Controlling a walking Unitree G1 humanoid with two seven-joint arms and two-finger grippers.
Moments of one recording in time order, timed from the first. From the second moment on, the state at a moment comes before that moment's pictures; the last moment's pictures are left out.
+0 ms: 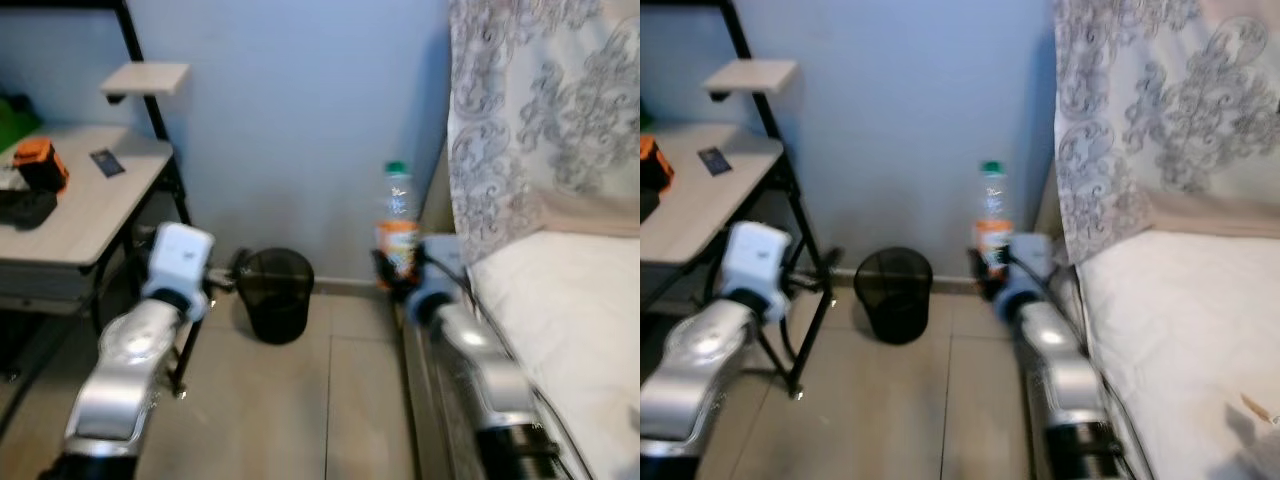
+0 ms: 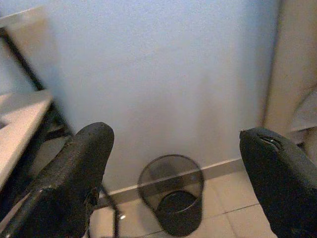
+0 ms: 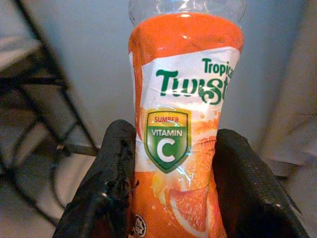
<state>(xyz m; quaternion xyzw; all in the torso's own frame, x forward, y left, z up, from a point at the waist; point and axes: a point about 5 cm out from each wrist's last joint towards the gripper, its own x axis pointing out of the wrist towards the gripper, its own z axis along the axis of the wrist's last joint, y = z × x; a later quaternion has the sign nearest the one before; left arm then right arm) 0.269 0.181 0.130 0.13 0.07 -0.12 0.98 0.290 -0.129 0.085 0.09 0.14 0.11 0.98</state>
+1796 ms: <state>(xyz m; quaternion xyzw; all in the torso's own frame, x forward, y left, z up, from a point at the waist) 0.273 0.193 0.135 0.14 0.07 -0.10 0.98 0.296 -0.111 0.090 0.09 0.14 0.13 0.98</state>
